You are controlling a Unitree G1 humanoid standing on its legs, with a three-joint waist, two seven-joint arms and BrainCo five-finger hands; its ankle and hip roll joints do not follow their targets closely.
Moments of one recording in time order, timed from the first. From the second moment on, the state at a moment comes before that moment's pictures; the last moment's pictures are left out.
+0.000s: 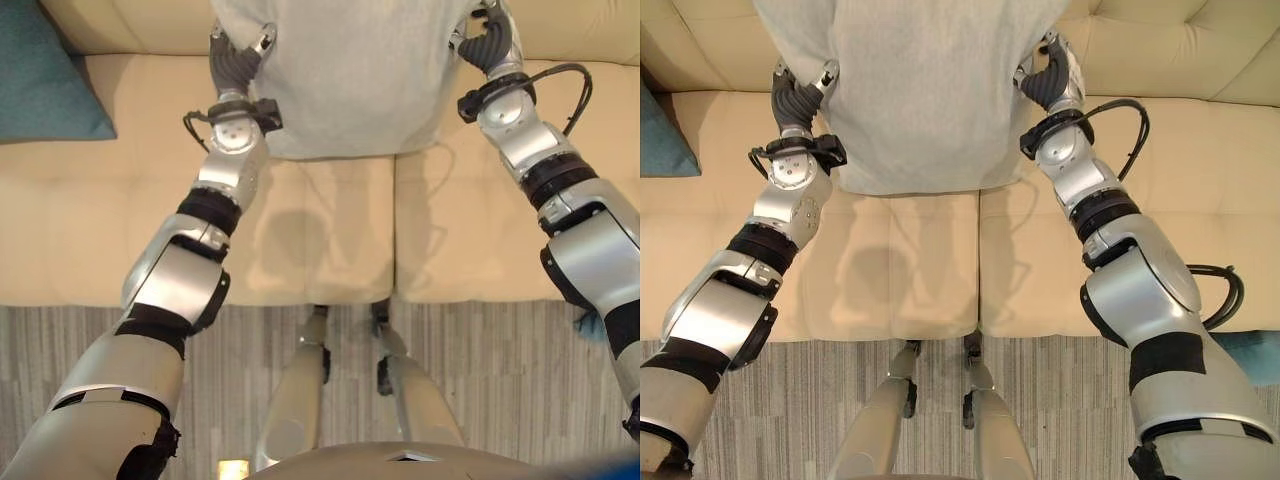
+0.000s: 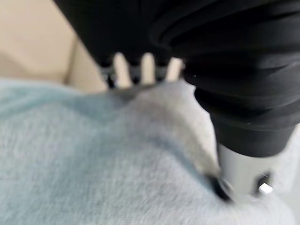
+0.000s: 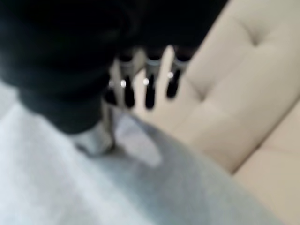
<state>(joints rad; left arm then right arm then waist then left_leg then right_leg) -1.24 0.45 -0.45 0.99 -0.73 -0.30 0.41 -1.42 -0.50 0.72 1.15 0.21 -0.13 -0.42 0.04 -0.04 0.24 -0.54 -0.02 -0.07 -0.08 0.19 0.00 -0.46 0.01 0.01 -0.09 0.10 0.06</state>
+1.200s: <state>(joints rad) 0.11 0.26 -0.06 1.14 -0.36 -0.19 0.13 0.03 -0.39 0.13 1.05 0.01 -0.16 -0.20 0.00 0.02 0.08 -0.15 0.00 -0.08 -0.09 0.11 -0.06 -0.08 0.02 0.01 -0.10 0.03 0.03</state>
